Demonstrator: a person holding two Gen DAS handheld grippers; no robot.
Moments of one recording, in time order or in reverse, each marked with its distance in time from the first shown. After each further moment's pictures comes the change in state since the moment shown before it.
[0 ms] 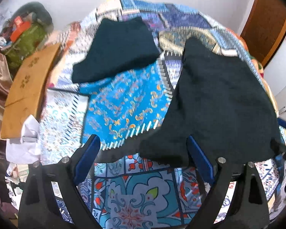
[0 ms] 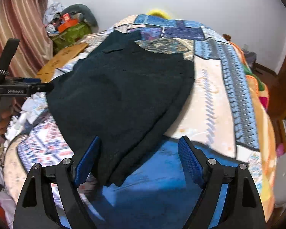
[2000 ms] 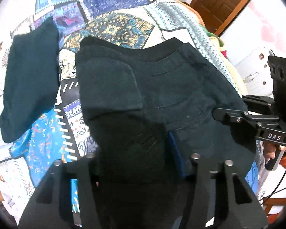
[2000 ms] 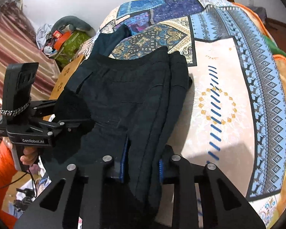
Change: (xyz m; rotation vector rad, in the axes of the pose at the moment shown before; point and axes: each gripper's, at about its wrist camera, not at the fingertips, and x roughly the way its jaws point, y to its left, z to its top) left arm 0.064 -0.108 0.104 0.293 0.183 -0.327; right arm 0.053 -0.063 0.062 0.217 0.139 0.268
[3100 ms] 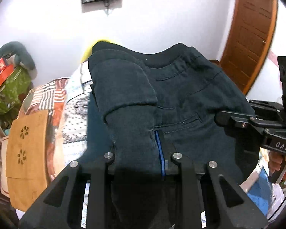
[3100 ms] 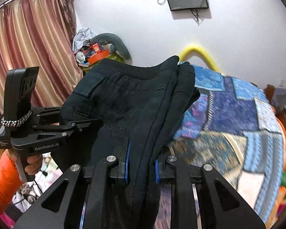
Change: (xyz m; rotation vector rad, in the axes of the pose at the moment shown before) left arm -0.162 0.137 0.040 -0.120 -0.438 0.250; right arm 0.035 0.166 0.156 -0.342 -0.275 0.038
